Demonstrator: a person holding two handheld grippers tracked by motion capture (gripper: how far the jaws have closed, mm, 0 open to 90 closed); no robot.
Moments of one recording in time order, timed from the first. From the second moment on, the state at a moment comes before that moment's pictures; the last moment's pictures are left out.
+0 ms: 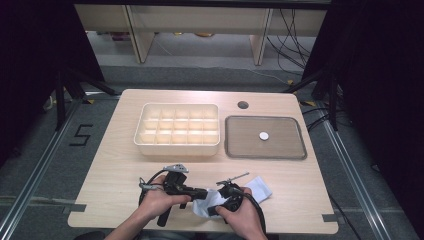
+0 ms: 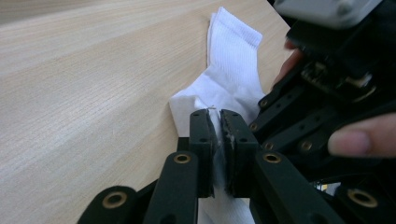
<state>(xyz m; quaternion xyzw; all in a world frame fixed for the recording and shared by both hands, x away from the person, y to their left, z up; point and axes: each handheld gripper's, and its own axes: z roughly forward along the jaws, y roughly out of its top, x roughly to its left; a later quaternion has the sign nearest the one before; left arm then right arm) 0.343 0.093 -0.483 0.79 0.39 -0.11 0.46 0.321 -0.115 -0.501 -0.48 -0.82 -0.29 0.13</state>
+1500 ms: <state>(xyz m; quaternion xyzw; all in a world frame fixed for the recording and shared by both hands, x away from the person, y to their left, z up) 0.343 0.082 -0.477 0.78 0.38 -0.12 0.49 0.336 -0.166 -0.483 -0.54 -0.77 -0.33 0.08</state>
